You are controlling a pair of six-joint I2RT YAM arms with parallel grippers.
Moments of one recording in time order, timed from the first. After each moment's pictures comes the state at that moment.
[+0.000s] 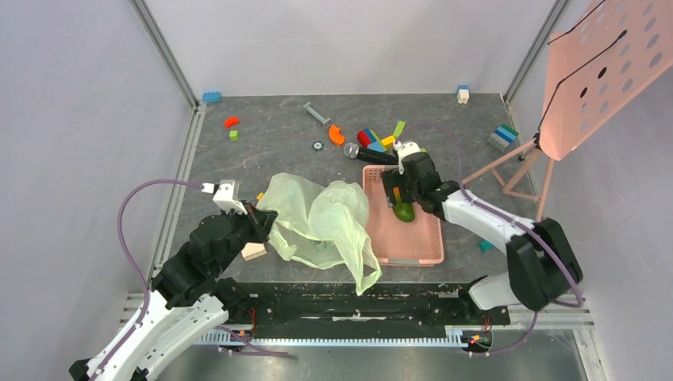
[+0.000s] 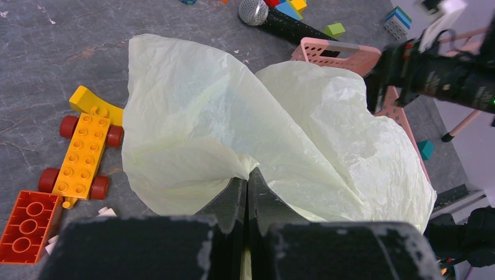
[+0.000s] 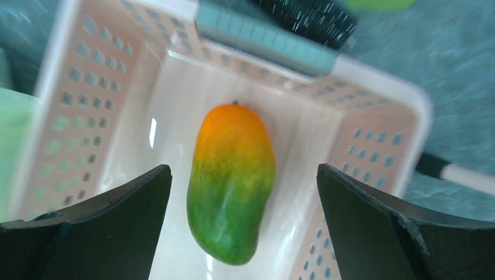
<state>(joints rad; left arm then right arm) -0.70 0.39 0.66 -0.60 -0.28 -0.56 0.51 1.45 0.81 -0.17 0.19 0.09</state>
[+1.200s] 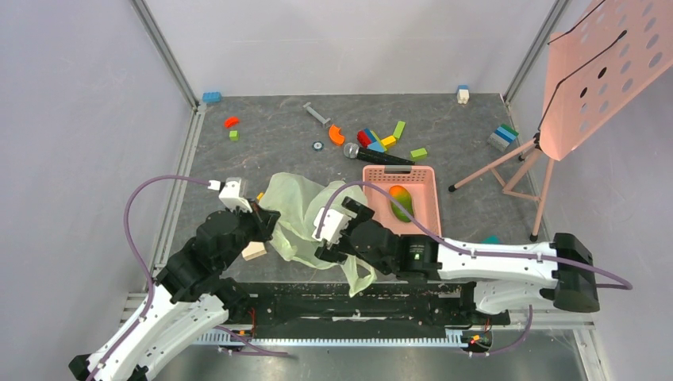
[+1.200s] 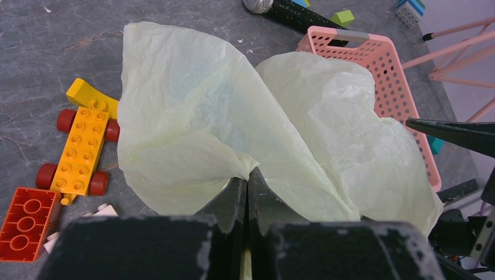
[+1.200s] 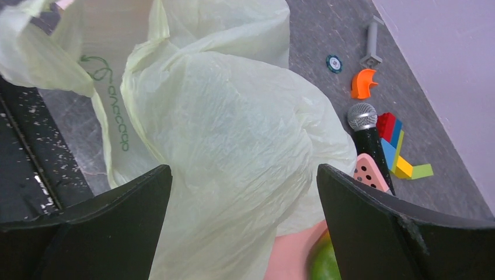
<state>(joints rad) -0.70 0.44 0.66 -0.60 -0.28 -0.56 1.35 1.22 0.89 -0.08 0.48 -0.25</state>
